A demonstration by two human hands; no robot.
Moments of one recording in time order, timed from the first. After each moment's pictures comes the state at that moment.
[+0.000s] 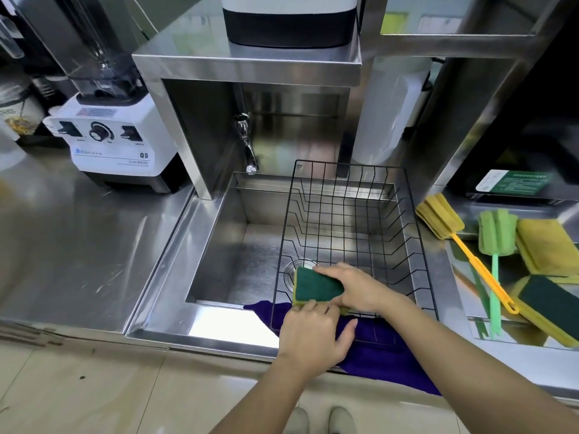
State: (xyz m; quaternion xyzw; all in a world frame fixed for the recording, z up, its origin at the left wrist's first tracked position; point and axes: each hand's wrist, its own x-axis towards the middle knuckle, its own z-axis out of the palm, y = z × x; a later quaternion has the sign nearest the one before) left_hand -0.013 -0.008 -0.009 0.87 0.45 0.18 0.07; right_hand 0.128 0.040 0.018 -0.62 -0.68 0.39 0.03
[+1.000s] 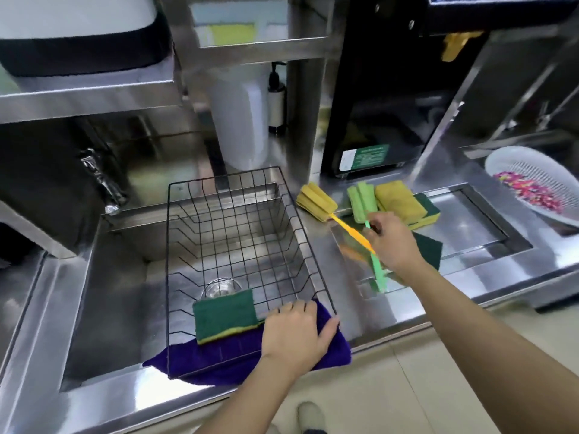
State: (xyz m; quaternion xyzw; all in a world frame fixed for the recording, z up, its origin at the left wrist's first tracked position) left_hand 0.086 -0.031 0.009 0.94 0.33 0.00 0.08; right_hand 0.308 -0.039 0.059 -0.87 -0.40 0.13 0.25
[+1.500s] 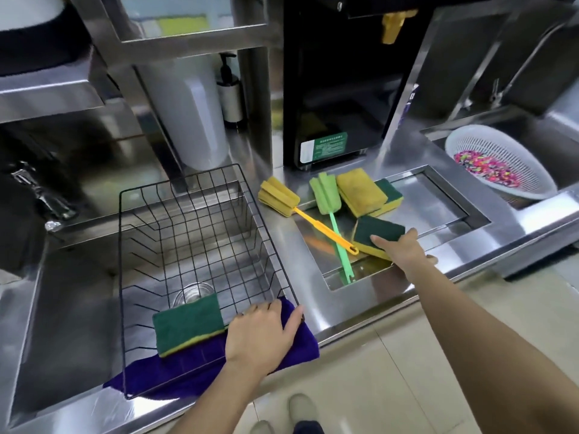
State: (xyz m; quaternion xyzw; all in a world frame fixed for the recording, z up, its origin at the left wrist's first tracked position) left_hand 0.093 -0.031 0.004 0.93 0.36 -0.06 0.04; right_hand 0.368 -0.104 0.021 -0.94 -0.06 0.24 0.23
